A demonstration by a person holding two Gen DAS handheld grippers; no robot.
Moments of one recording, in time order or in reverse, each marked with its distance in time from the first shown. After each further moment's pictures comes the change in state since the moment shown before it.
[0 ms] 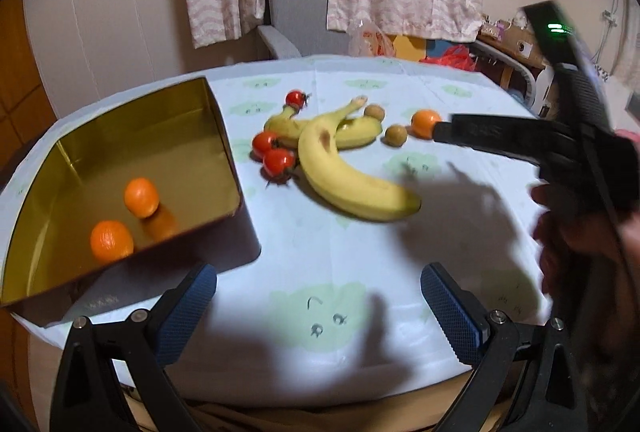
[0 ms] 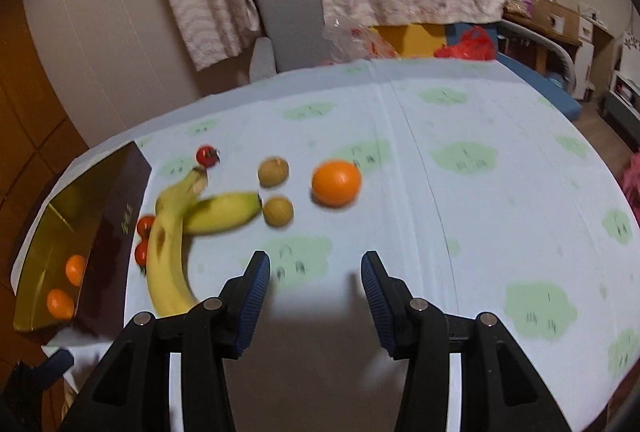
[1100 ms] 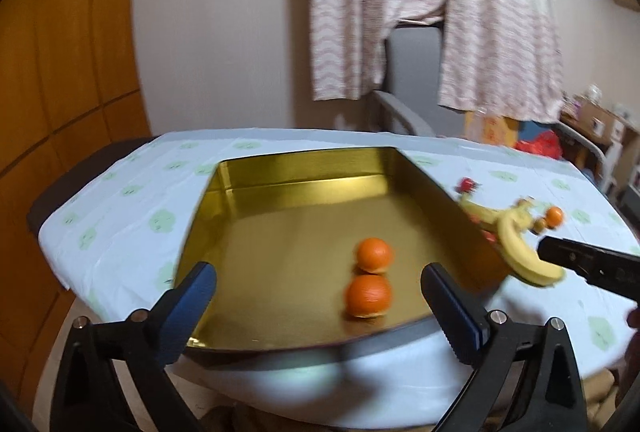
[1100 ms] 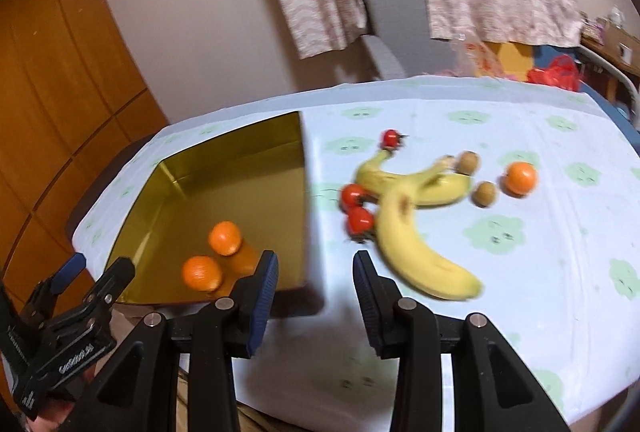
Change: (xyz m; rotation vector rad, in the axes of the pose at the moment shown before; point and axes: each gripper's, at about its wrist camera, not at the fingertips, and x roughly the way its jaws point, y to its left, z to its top) left arm -0.065 0.155 -0.013 -0.152 -0.230 0.259; right arm -0.057 0.132 -0.046 -0.099 0.012 0.240
